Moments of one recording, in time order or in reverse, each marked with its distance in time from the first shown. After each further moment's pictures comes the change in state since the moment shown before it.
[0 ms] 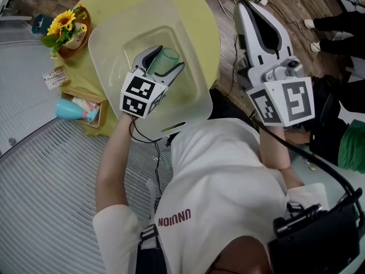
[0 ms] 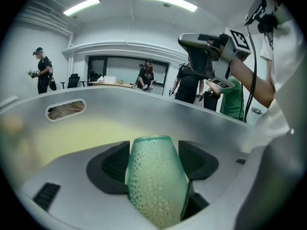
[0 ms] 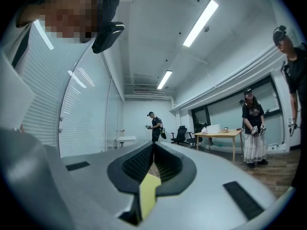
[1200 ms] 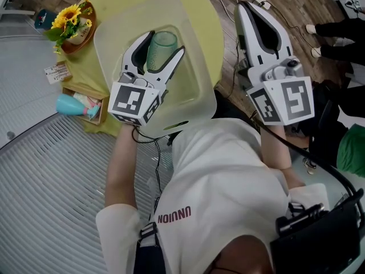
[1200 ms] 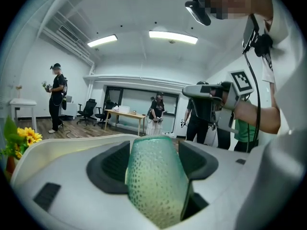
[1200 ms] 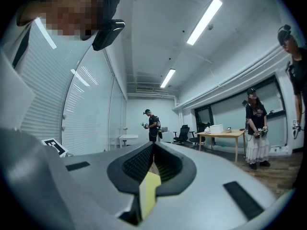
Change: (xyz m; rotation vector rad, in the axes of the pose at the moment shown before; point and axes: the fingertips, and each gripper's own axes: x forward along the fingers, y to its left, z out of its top) left arm -0.057 0.017 0.088 -0.057 -0.396 0.164; right arm 0.008 0.011 -0.004 -0.015 0.019 0.033
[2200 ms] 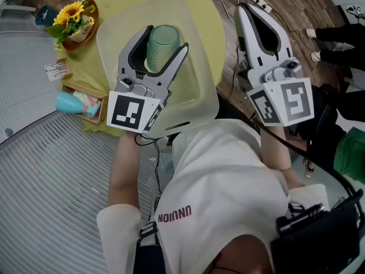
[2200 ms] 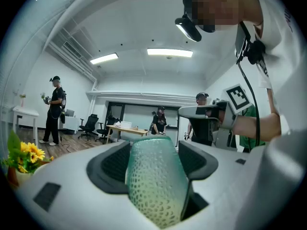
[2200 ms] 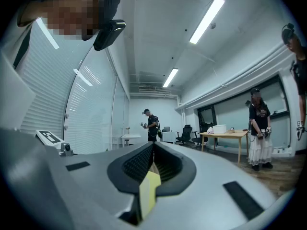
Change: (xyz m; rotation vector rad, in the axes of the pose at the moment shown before) left arm -0.017 -0.006 0.050 0.051 -0.191 0.041; right arm 0.005 0.009 0.001 -0.014 0.004 0.033
